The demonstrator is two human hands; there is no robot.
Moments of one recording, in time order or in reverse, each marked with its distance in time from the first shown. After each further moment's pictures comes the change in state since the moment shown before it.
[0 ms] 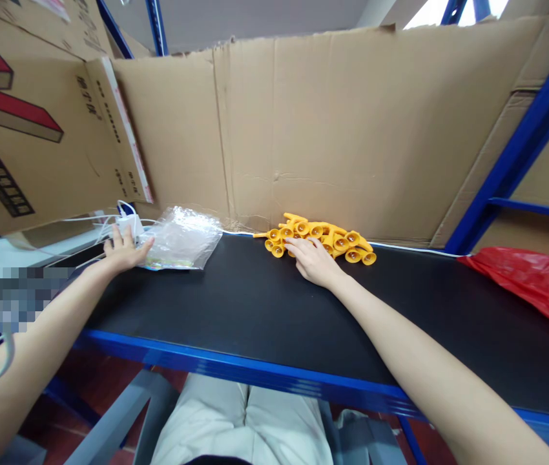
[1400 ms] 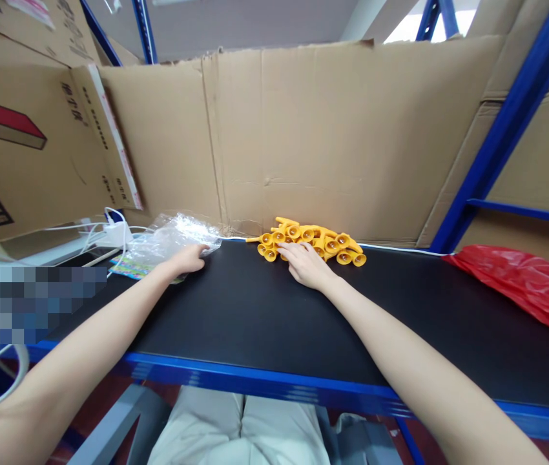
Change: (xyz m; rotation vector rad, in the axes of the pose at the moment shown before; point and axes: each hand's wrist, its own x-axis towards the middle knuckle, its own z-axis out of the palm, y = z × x) left_hand -0.017 0.123 0.027 -0.120 -0.269 0.659; right_hand 0.001 0.001 0.001 0.002 -0.031 0.006
